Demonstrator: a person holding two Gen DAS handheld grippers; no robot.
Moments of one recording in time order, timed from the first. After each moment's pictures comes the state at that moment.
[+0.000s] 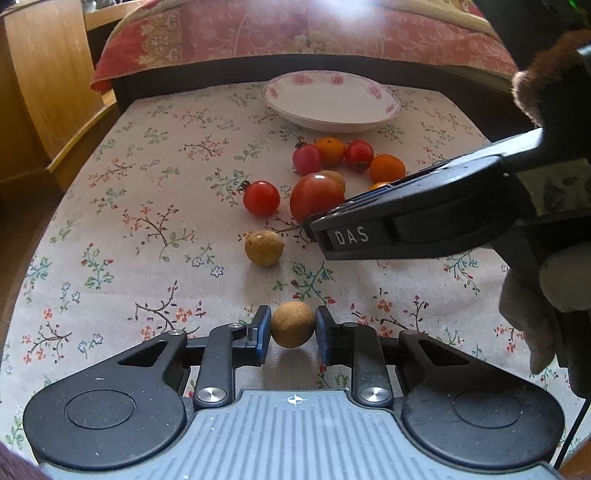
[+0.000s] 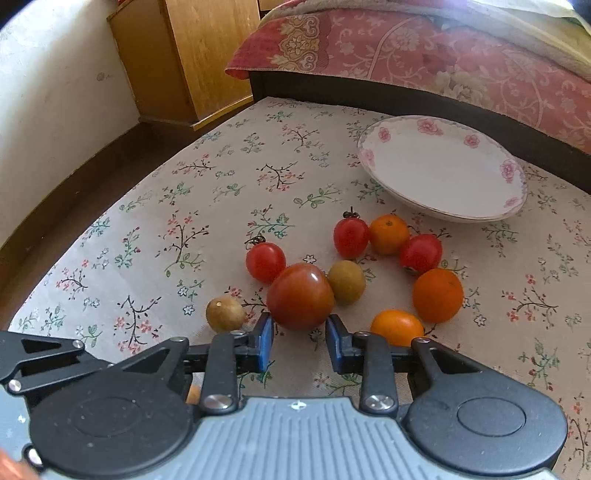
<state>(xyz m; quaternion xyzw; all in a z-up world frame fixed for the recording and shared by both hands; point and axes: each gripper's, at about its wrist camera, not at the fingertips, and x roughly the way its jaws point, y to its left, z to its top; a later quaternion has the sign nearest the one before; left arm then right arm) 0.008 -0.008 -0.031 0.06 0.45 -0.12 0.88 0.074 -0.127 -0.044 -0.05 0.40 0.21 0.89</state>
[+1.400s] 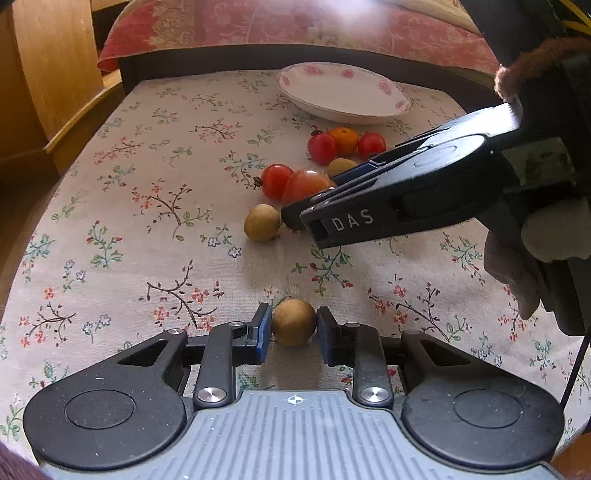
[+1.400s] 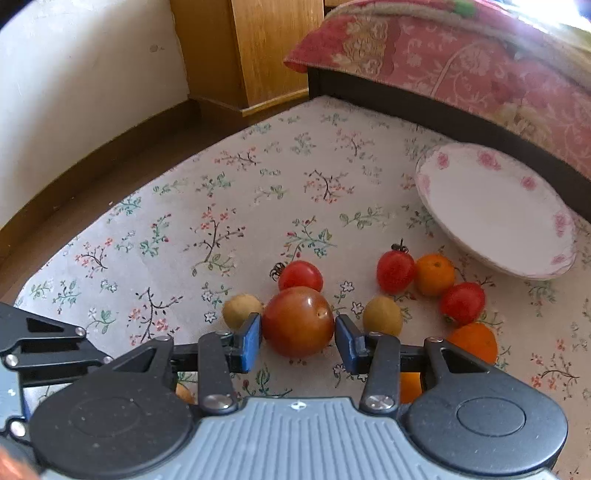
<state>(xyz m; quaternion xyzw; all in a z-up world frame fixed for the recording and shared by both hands) 0.008 0.016 -0.035 0.04 0.47 -0.13 0.87 0.091 -0.107 -0.047 -0.11 0.39 0.29 0.86</state>
